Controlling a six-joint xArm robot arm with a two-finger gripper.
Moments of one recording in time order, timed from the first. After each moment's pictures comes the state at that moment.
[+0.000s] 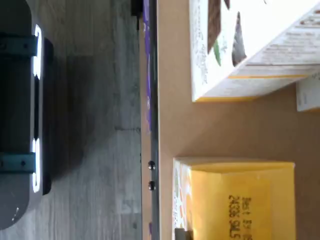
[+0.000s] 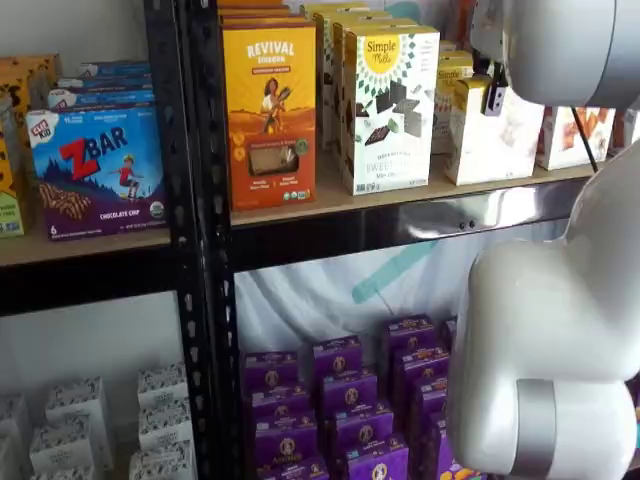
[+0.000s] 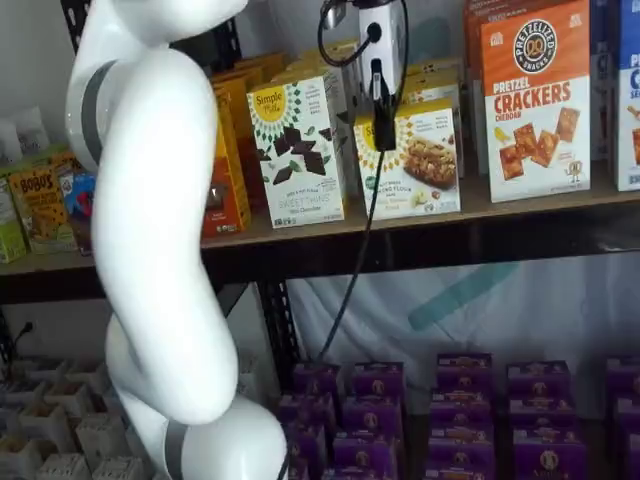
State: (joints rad) arm -0.40 -0.19 -1.53 0.12 1.66 -1.95
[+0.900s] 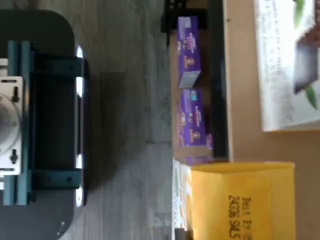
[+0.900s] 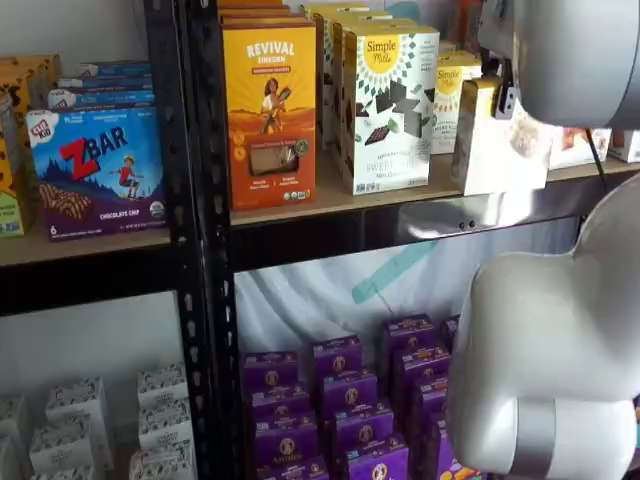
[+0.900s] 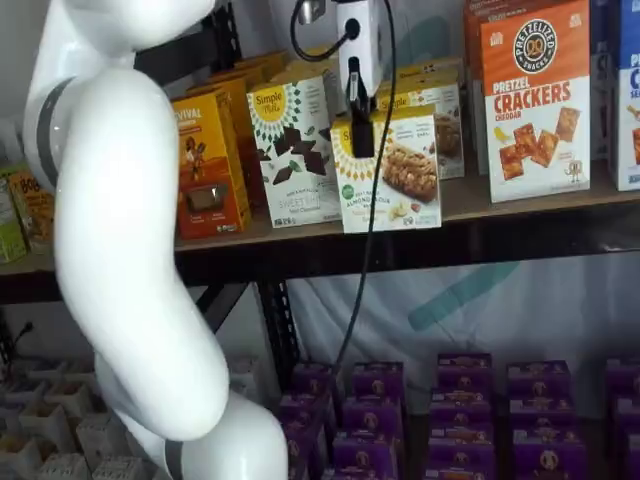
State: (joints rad) arm -0.42 -0.34 -1.44 0.13 1.77 -1.96
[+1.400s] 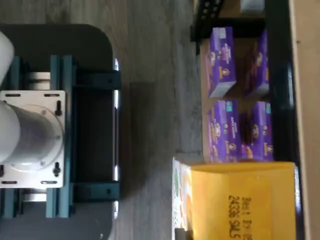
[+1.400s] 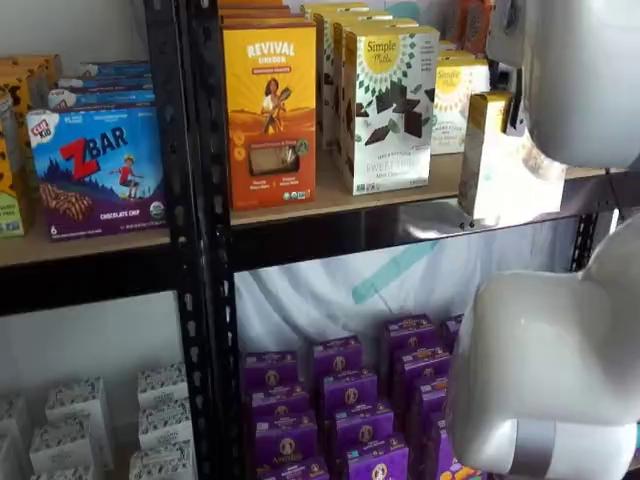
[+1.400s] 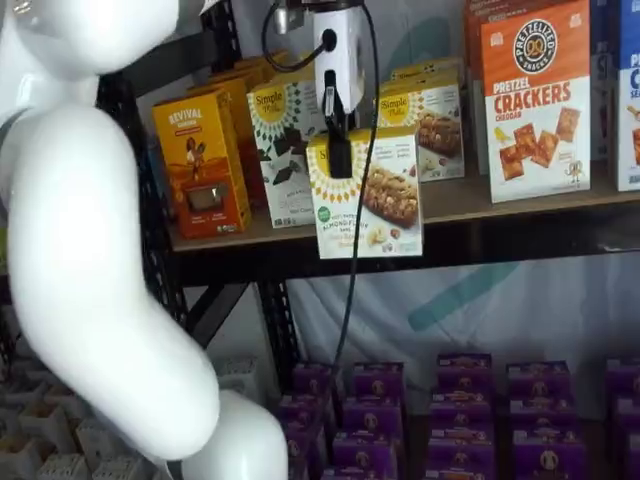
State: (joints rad) arm -0.42 -0.50 -1.31 0.12 1.86 -1.96
